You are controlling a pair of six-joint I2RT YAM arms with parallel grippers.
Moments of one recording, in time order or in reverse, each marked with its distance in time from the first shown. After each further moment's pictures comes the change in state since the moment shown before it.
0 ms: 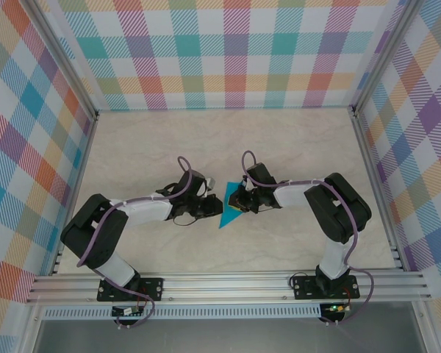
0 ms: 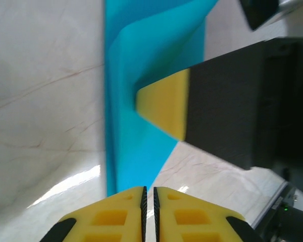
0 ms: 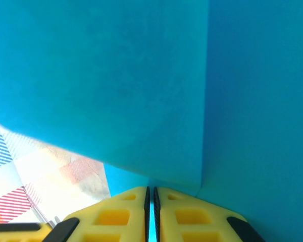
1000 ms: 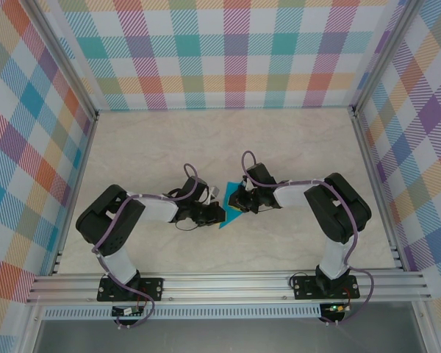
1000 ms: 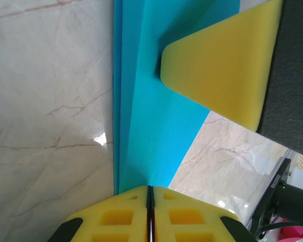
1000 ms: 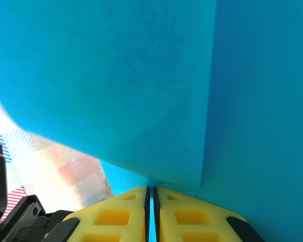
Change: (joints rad) left arm 0.000 0.130 -0.058 0.131 0.129 -0.007; right arm 0.000 0.000 -0.001 -0.001 0.003 0.000
